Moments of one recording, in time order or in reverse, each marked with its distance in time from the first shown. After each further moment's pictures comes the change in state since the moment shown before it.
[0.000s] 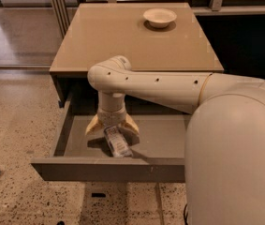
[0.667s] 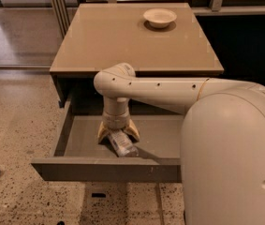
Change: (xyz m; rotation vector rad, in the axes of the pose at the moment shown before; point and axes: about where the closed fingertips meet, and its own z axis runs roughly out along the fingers) arm 0.008 0.014 0.031 -0.001 -0.029 0.018
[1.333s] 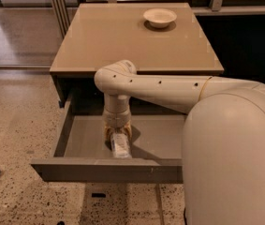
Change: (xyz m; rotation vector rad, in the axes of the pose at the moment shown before) arm -0.001 -0.001 -0.012 0.000 0.000 0.000
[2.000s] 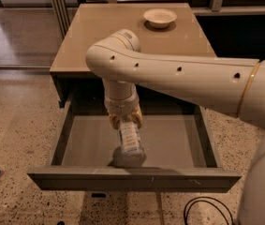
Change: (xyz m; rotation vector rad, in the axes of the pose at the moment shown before) arm -0.049 0.027 -0.115 -0.115 0.155 0.034
